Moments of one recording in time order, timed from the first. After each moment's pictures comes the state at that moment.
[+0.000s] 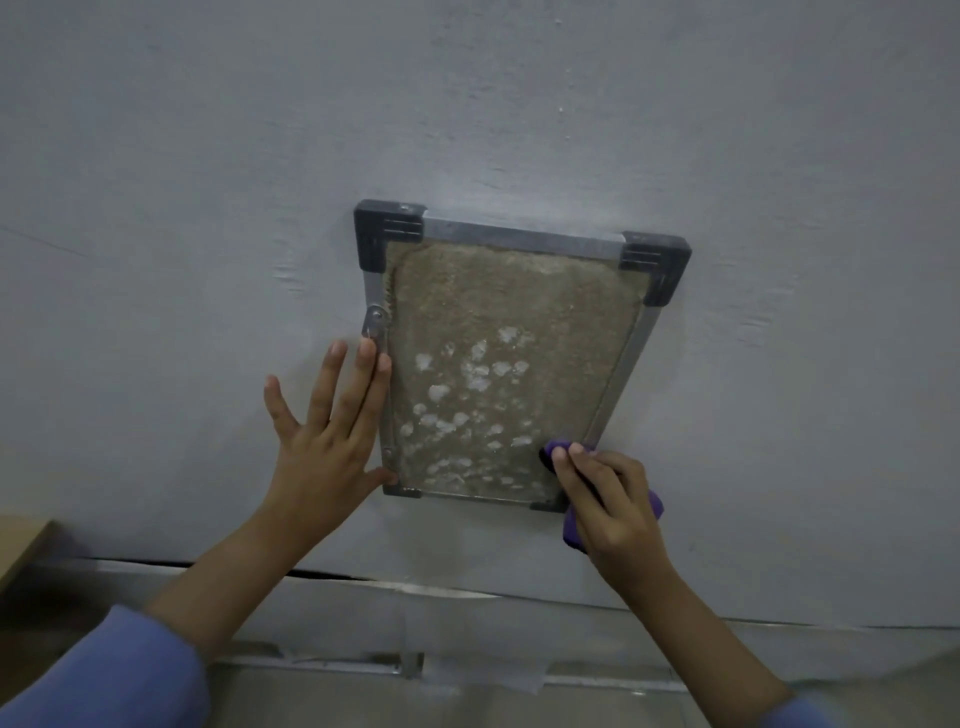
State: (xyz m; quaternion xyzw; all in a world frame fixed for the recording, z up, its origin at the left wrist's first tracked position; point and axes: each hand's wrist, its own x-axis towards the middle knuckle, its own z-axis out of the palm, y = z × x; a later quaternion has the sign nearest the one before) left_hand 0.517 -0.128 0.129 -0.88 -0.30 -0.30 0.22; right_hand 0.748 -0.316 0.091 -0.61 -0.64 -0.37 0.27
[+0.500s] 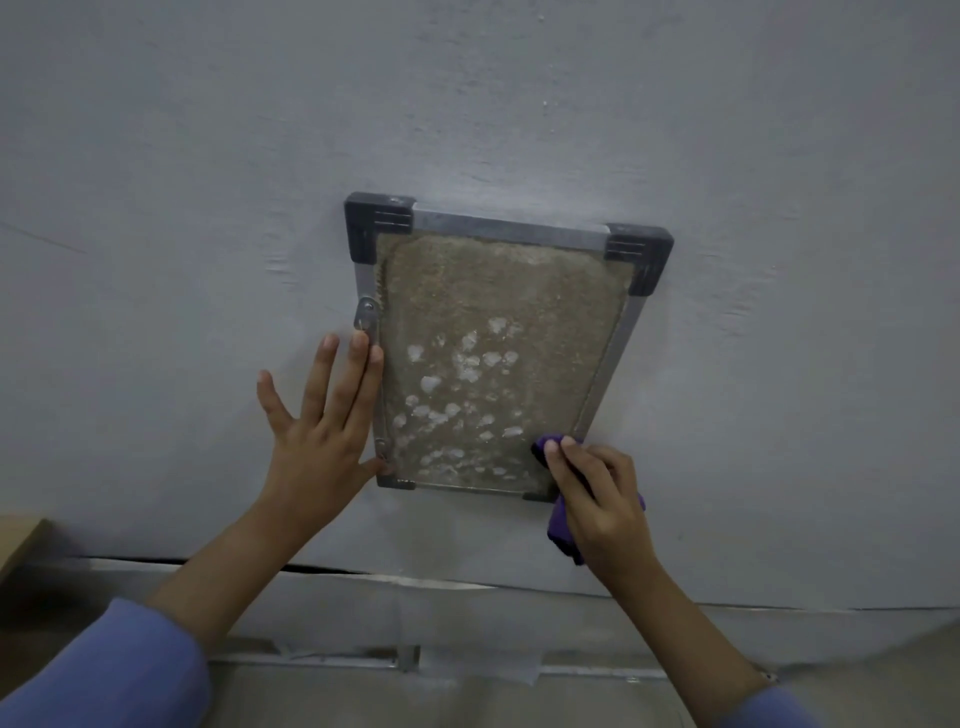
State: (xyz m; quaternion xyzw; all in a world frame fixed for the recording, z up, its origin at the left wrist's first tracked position) left_hand 0.517 -0.134 0.130 -0.88 -0.31 -0.30 0.22; right_hand 0.746 -0.318 0.080 -0.63 -0.62 -0.37 0.29
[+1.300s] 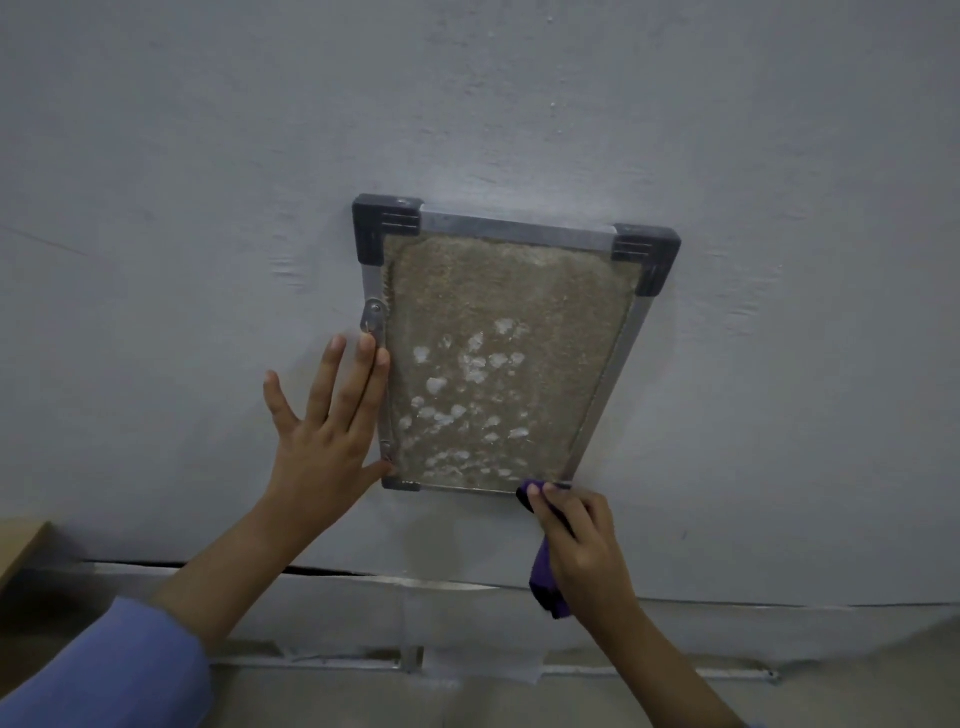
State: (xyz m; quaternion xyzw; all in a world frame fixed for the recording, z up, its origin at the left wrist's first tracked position) left_hand 0.514 -0.131 0.129 -0.88 -0.29 -0.30 0.22; right_hand 0.715 -0.328 0.047 -0.68 -0.61 -0.30 0.27
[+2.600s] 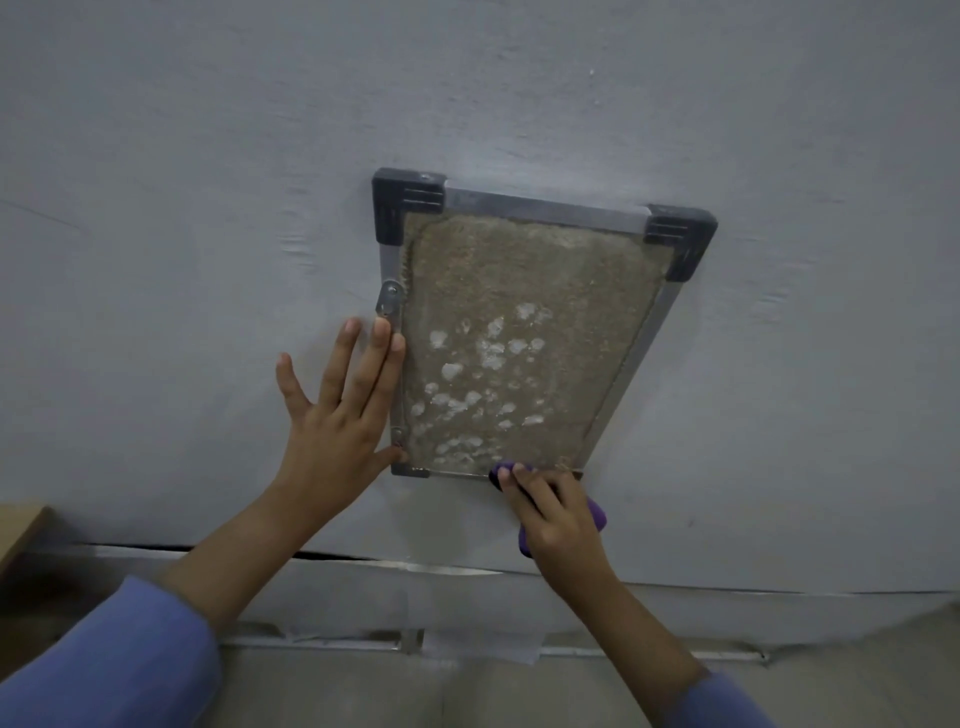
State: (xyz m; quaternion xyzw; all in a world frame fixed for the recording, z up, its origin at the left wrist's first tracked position) left_hand 0.516 -0.127 0.129 -0.88 -0.28 -0.31 0.23; right_hand 0.699 -0.301 0.057 -0.65 -0.66 -0.31 0.22
